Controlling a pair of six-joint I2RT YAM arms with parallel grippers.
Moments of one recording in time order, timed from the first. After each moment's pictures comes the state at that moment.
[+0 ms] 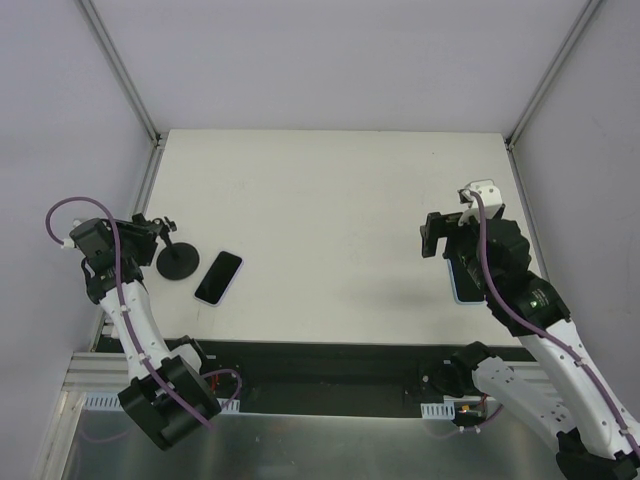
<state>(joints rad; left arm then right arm) 0.64 0.90 0.72 -0.42 0.35 -0.89 0.53 0.69 0.94 -0.58 0.30 0.09</state>
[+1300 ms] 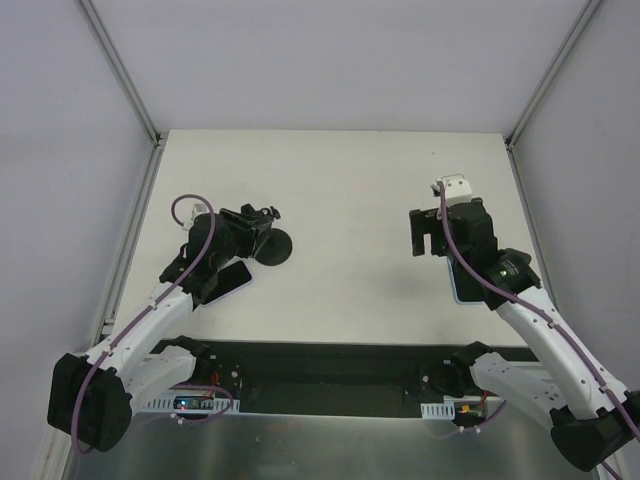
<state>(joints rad) -0.33 0.94 0.58 -0.09 0.04 -1.45 0.53 0.88 0.94 -0.61 0.36 0.06</state>
